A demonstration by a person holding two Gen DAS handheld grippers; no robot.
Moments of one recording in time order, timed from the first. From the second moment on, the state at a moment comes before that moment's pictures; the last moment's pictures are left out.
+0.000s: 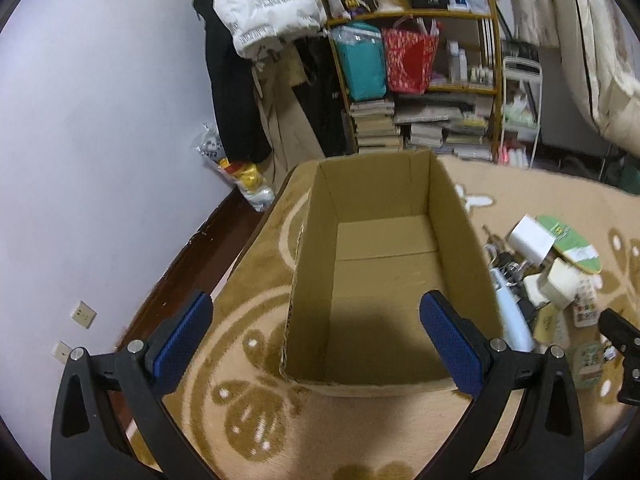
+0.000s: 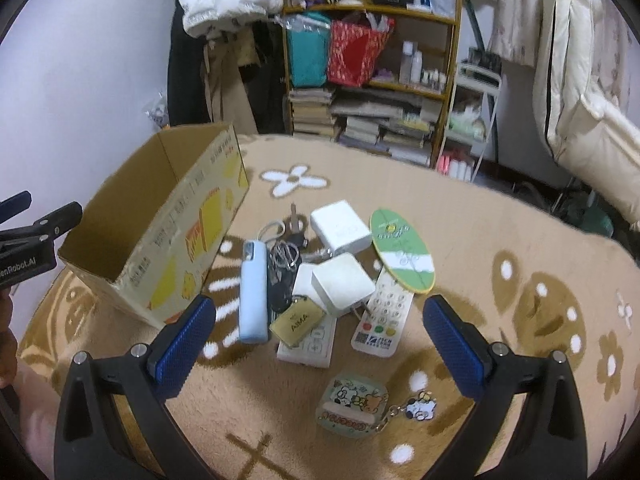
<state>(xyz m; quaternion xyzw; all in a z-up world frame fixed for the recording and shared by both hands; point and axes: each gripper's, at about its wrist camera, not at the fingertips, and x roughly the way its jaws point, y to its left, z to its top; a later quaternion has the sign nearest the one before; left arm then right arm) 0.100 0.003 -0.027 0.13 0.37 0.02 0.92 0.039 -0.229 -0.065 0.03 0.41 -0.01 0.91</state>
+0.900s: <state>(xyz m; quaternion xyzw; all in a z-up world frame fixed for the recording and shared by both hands) 0.156 0.020 -0.065 0.10 0.44 0.05 0.89 0.057 -0.256 -0.136 0.08 0.55 -0.04 0.83</state>
